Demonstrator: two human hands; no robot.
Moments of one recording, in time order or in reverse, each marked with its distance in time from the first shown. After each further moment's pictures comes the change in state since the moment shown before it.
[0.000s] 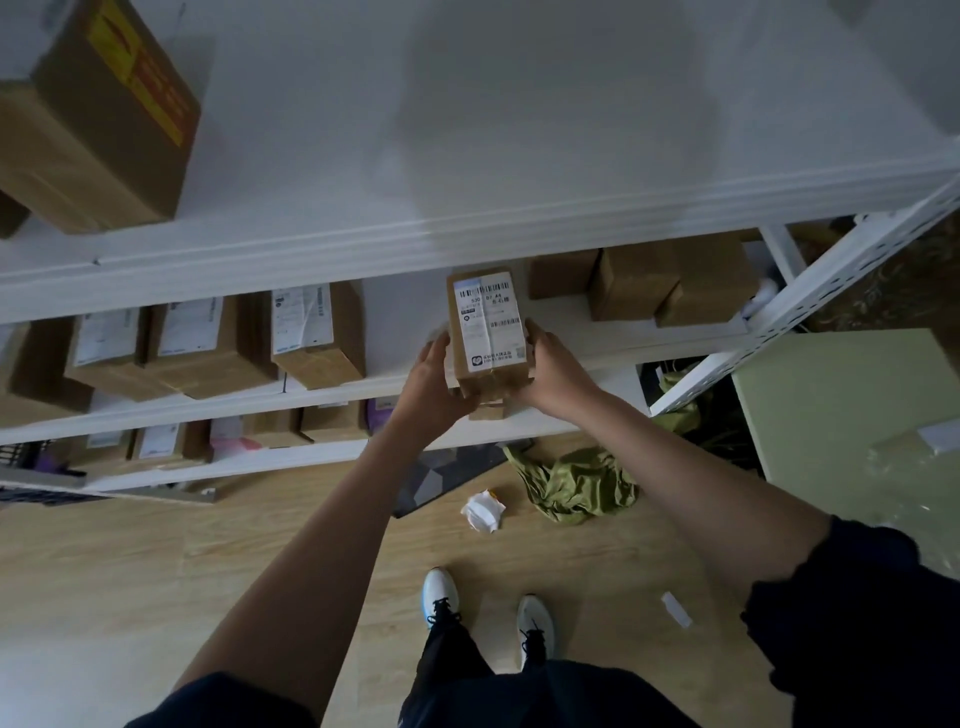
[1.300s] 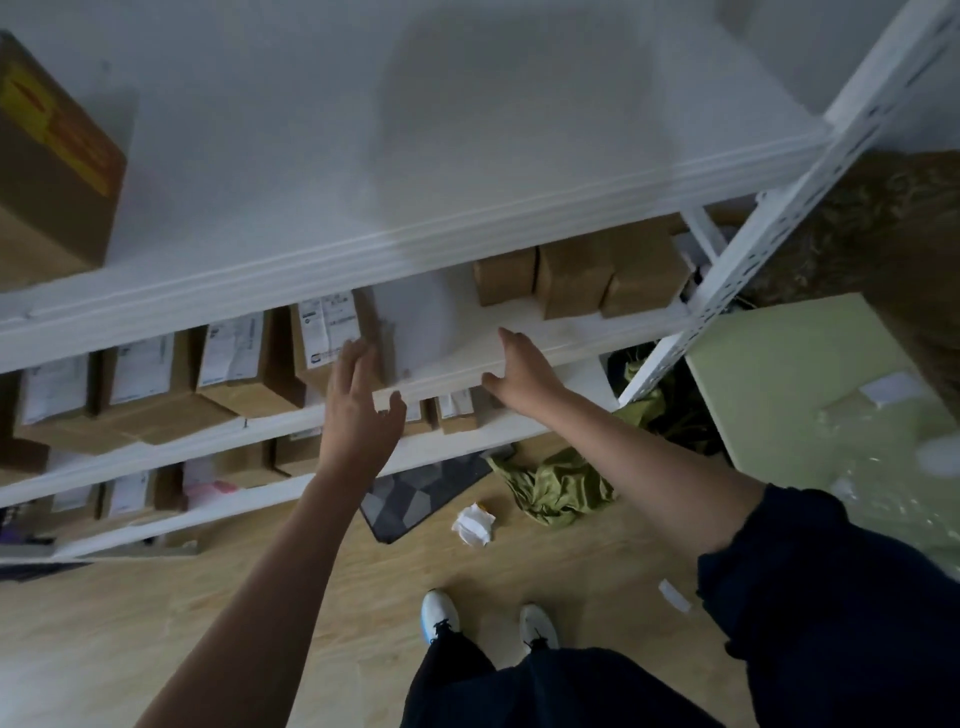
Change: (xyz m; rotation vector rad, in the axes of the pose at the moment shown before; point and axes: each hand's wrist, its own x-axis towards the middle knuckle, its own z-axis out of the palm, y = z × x) left_hand -0.042 0.008 -0.027 0.192 0.264 0.088; right_hand -0.012 0.013 -0.014 -0.016 0.063 0.119
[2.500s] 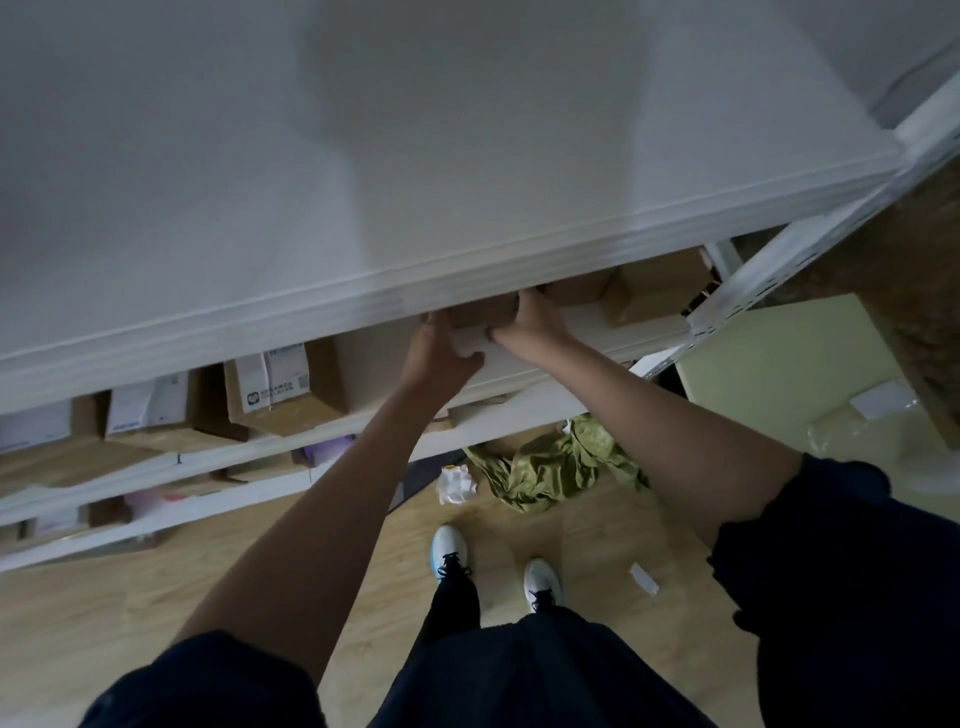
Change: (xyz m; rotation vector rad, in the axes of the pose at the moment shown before) left_hand 0.132 0.076 0.108 -0.269 -0.317 -0.150; right_hand 0.099 0.024 -0.054 0.126 0.050 0.213
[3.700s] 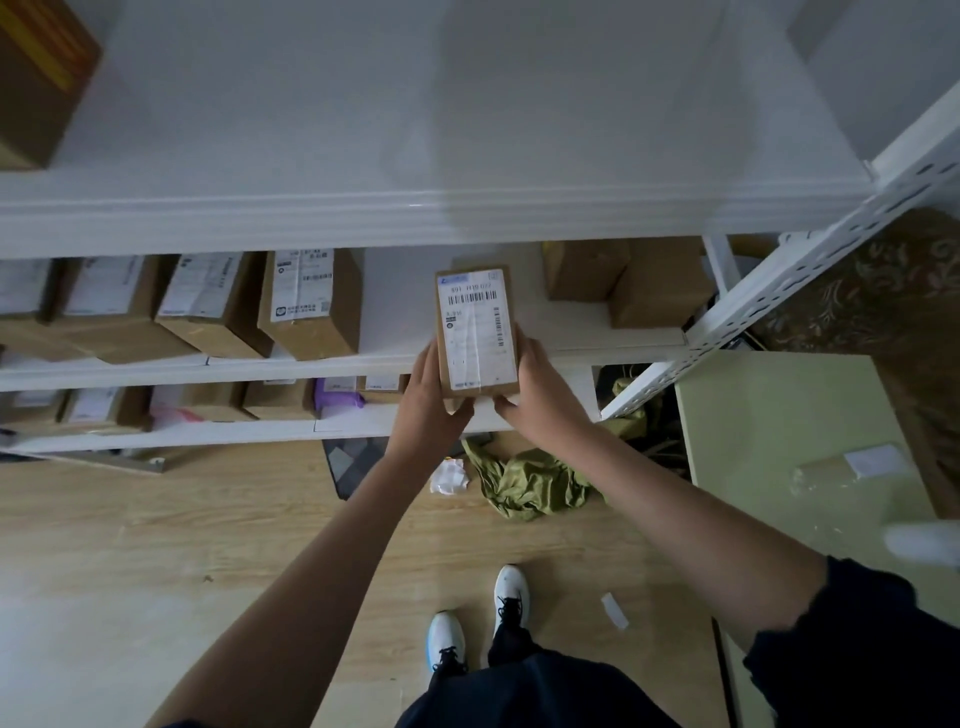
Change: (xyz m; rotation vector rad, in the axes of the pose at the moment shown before) left_hand -0.131 -0.030 0.040 0.020 0.258 0.169; right_hand -0.113 0.065 0.014 -0.165 -0.052 -0.485
